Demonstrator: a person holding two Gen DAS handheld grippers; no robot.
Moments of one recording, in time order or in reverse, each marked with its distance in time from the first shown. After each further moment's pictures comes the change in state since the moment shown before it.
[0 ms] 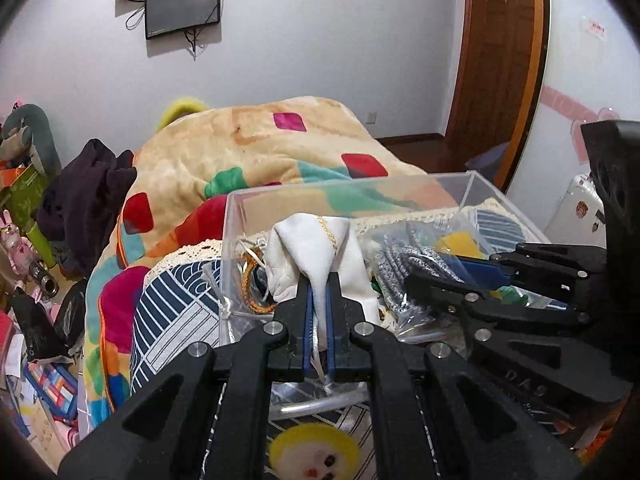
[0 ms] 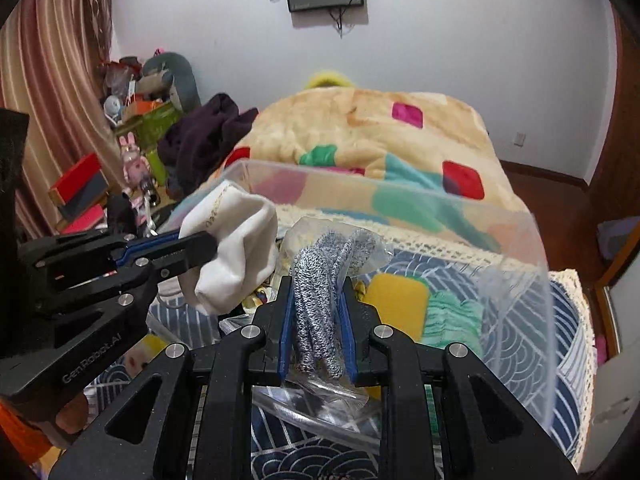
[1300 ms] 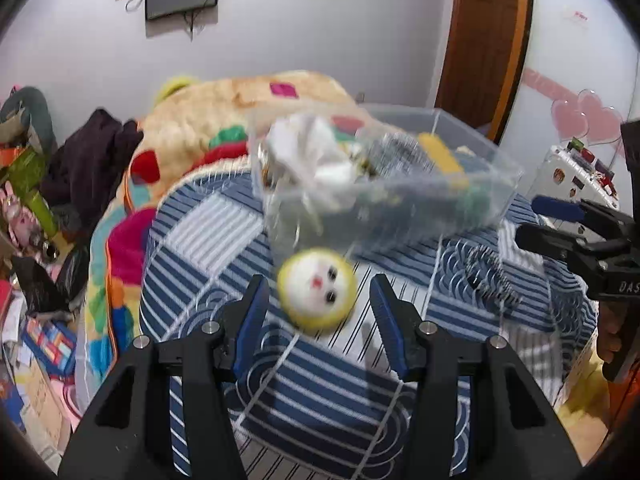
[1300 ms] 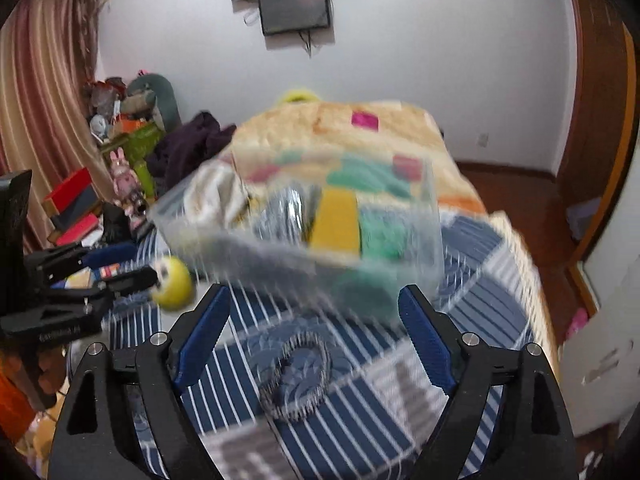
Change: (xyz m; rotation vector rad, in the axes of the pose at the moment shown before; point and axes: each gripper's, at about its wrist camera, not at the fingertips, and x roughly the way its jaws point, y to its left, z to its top) left arm -0.055 0.013 -0.084 -0.007 0.071 -0.050; right arm -0.072 -0.015 -0.064 0.072 -0.069 -0.083
